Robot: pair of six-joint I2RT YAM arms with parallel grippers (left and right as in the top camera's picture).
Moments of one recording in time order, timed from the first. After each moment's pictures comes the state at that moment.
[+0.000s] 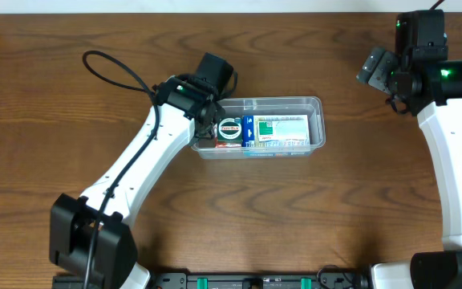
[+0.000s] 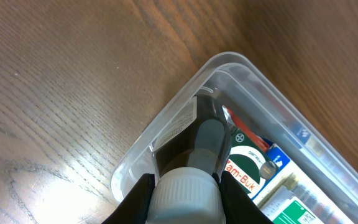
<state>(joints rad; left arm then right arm) -0.47 1.72 1.46 -1.05 -0.21 -1.22 0.06 1.59 1.64 -1.06 0.27 0.53</state>
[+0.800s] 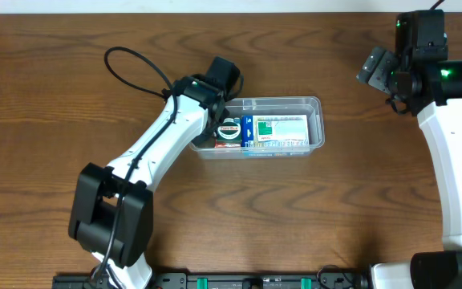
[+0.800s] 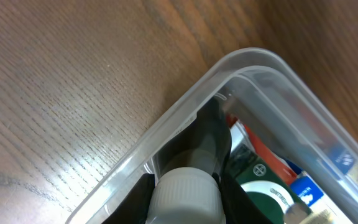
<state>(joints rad) -0.47 1.86 1.46 -0.99 -0.22 -1.26 0.06 1.59 1.64 -1.06 0.27 0.53</state>
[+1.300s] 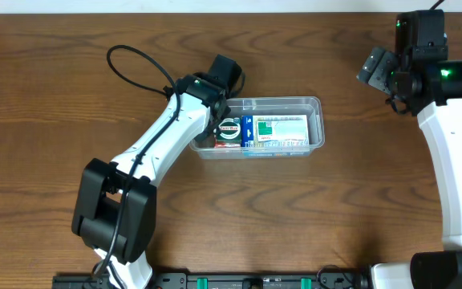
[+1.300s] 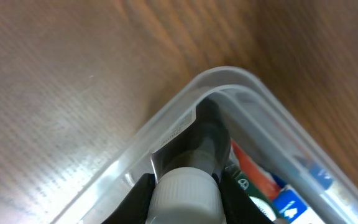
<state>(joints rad) -0.47 1.88 1.47 -0.93 -0.24 -1.28 0.06 1.59 1.64 -1.06 0.27 0.53</state>
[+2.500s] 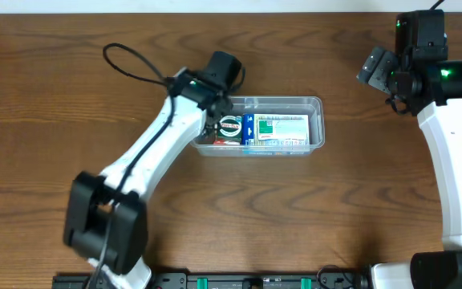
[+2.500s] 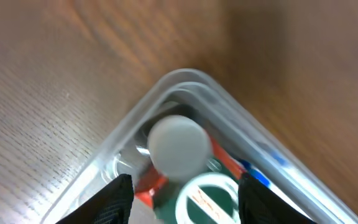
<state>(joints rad) -0.48 1.79 1.47 -0.89 -0.24 -1.17 0.06 1.59 1.64 -1.06 0.27 0.53</state>
